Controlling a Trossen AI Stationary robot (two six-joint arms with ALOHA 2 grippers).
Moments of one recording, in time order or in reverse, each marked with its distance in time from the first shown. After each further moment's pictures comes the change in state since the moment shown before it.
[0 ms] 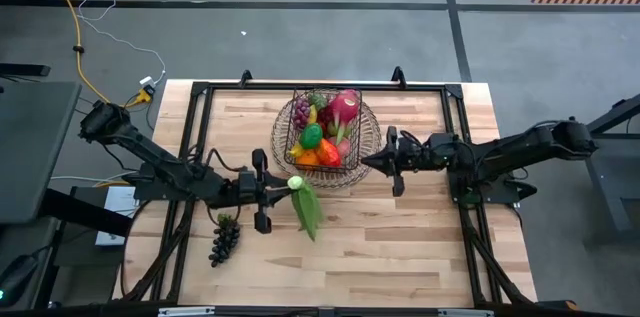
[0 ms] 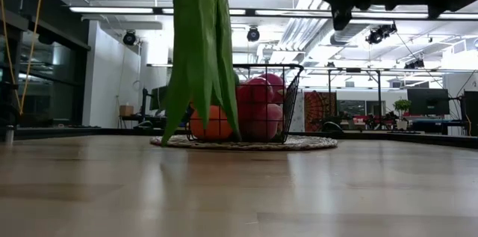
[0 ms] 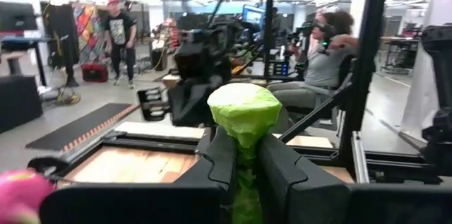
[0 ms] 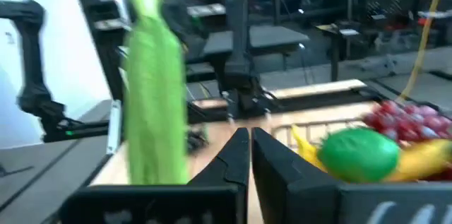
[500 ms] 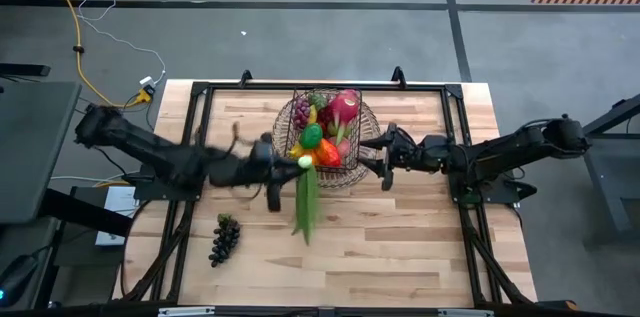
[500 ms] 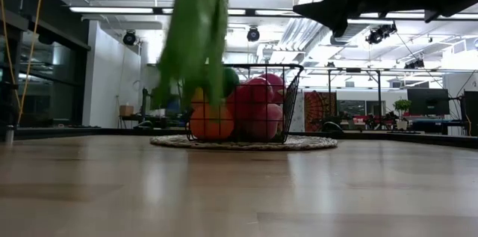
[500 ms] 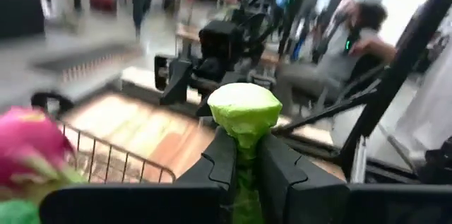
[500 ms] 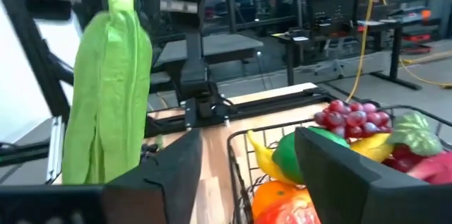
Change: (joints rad) left arm 0.157 -0.026 0.157 -0.383 0.097 -0.329; right arm 0.016 0.104 0.000 0.121 0.182 -0.010
